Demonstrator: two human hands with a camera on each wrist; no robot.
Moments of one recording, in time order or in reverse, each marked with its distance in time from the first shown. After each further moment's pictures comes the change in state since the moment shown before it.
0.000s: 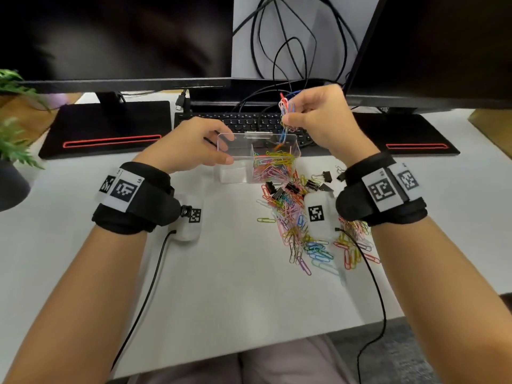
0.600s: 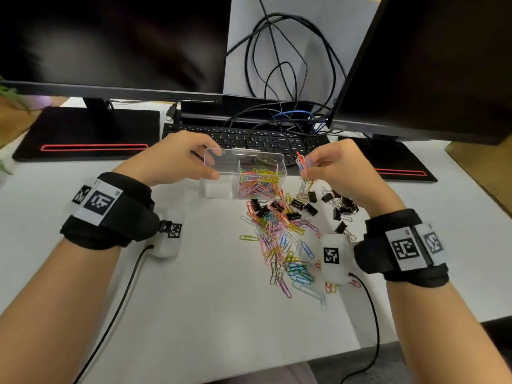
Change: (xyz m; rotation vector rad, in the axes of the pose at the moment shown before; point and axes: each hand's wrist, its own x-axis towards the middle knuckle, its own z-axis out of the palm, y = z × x) left_hand 0.001 -0.002 0.001 -0.013 0.012 0.003; right_hand -0.040 0.024 -0.041 -0.164 -0.144 0.151
